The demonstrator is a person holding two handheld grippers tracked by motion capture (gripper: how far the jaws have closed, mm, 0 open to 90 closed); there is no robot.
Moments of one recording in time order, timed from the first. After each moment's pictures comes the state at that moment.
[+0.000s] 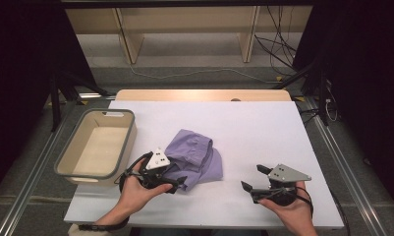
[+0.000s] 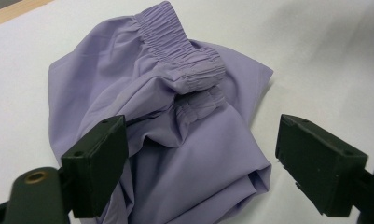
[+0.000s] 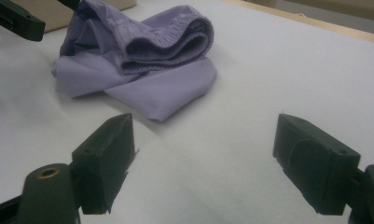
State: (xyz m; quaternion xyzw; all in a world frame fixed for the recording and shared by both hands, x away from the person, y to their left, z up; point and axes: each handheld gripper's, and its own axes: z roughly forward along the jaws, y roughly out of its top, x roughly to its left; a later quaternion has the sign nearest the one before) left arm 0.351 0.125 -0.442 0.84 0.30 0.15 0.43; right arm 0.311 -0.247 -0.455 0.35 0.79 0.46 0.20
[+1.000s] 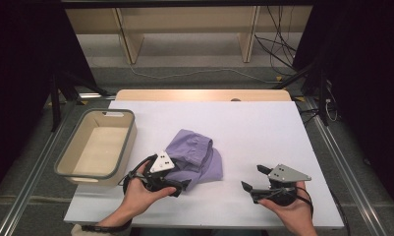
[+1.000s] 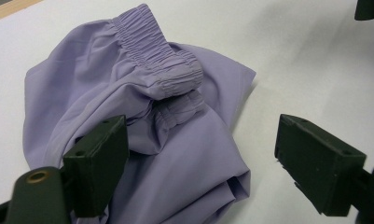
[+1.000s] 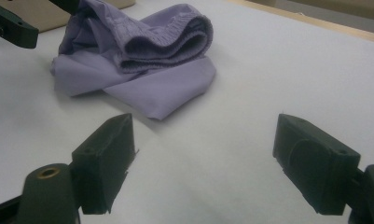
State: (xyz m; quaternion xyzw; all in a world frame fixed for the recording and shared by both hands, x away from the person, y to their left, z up) left arm 0.345 0.114 -0.443 0.84 0.28 0.14 0.43; right arm 0.311 -0.248 -0.456 0.35 0.79 0.46 0.20
